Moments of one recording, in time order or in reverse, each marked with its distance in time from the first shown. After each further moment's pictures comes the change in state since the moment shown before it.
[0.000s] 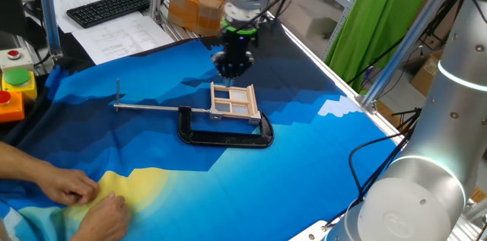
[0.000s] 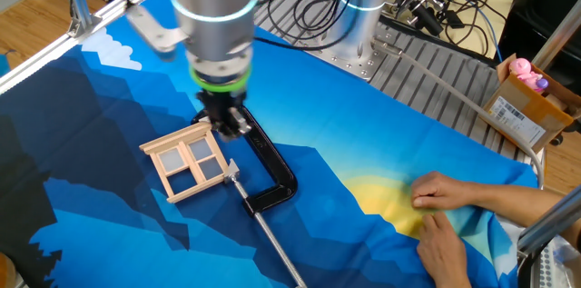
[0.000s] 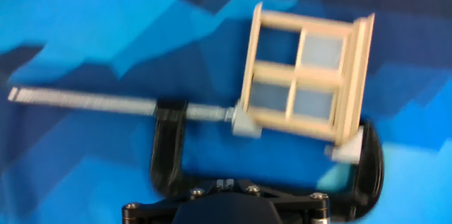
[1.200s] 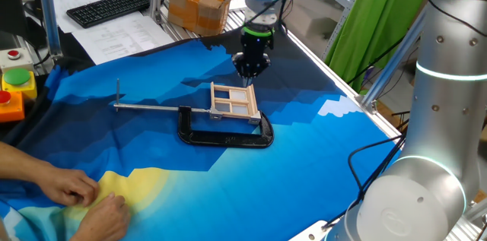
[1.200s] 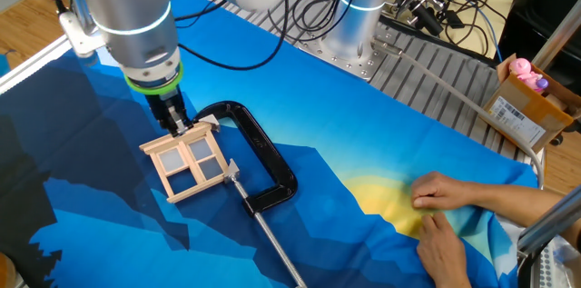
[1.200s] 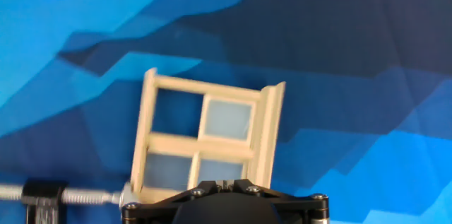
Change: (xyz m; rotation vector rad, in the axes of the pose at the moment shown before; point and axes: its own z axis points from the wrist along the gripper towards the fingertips) arm -0.046 -0.072 0.038 0.008 0.033 0.173
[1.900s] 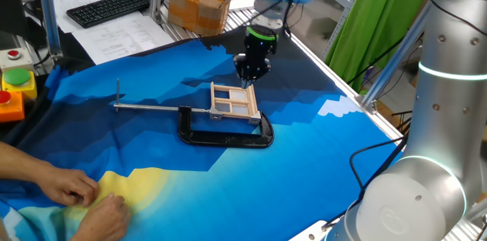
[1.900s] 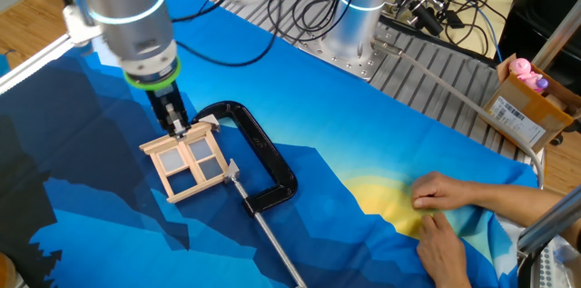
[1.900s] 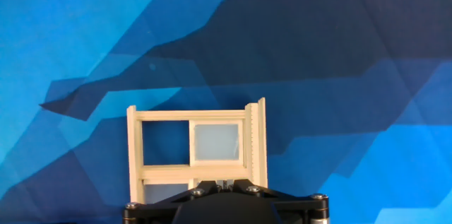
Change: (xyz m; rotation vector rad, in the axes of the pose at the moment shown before) arm 0.003 0.005 0.009 -0.090 0.067 0.085
